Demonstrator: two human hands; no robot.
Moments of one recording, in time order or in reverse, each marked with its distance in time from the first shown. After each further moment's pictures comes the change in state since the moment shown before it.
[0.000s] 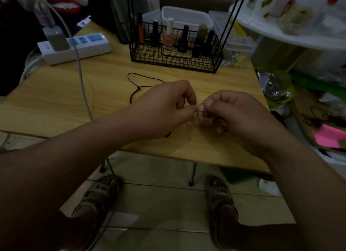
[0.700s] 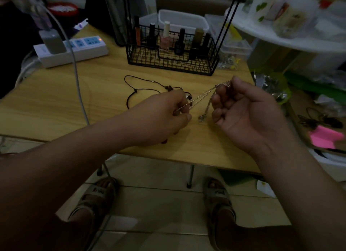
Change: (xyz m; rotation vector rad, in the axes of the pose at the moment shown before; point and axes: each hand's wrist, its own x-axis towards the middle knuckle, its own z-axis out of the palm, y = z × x) left_hand -0.007 0.010 0.000 -0.014 -0.094 -0.169; right_hand 0.009 0.004 -0.011 0.938 0.068 0.162
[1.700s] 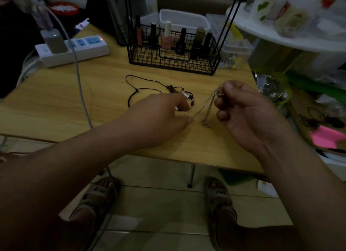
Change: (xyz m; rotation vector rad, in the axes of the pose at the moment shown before) left_hand -0.001 -0.001 0.002 0.237 0.052 -0.043; right_hand 0.001 0.003 0.000 -0.249 -0.015 -0.139
